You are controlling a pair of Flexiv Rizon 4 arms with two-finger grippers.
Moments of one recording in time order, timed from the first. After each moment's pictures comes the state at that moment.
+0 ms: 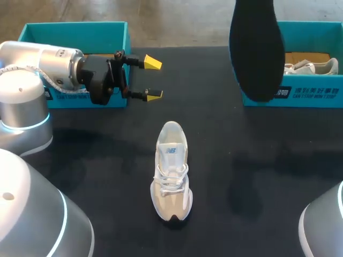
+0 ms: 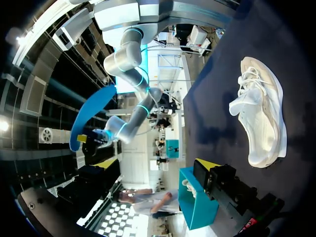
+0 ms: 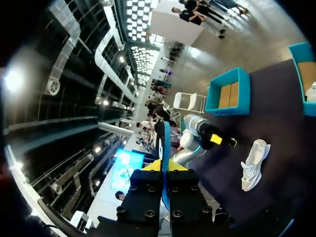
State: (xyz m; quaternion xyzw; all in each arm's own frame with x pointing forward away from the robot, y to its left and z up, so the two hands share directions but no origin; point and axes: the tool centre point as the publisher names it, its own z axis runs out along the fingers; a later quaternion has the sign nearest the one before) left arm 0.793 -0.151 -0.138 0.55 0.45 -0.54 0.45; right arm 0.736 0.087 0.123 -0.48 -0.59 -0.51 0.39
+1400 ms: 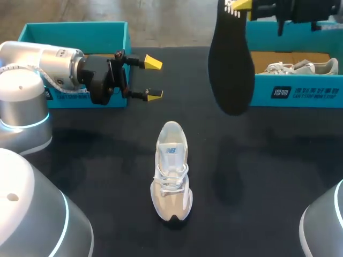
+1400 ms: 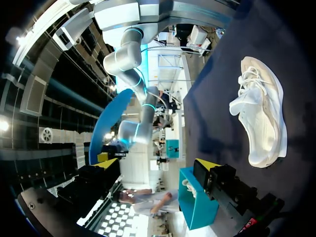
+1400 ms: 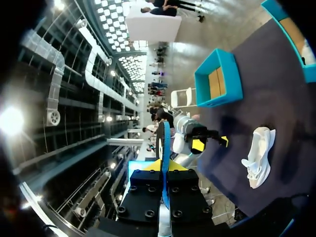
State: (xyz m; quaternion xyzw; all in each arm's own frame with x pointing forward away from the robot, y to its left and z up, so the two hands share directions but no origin) left arm 0.794 -0.152 -0.138 0.55 0.45 -0.54 0.45; right arm 0.798 0.105 0.028 -0.54 -0.52 -0.48 0.46
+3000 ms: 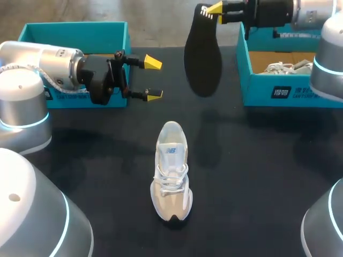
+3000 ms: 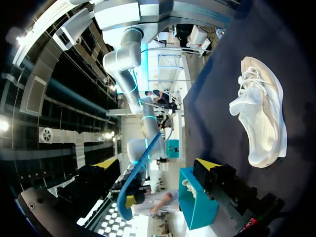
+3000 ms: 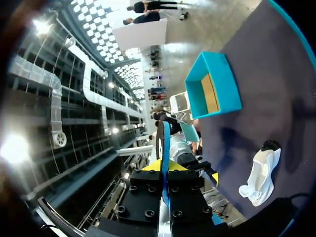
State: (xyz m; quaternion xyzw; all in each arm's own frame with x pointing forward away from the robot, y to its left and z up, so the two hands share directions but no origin) left arm 0.793 -0.152 -0.138 0.55 0.45 -0.54 0.45; right arm 0.915 0.139 -0.050 -0.58 -0.45 -0.45 0.51
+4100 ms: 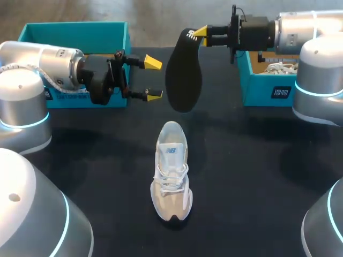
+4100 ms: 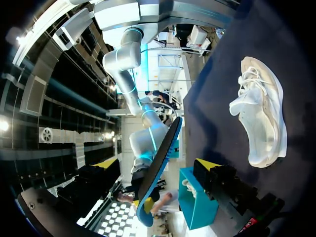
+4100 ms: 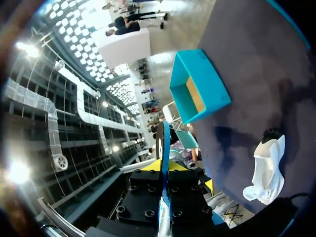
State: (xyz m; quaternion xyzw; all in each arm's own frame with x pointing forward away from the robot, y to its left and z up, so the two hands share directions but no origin) left arm 0.793 -0.152 -0.138 0.55 0.45 -0.54 0.45; right arm 0.906 0.170 -0.099 -0.64 -0.39 -0.44 0.51
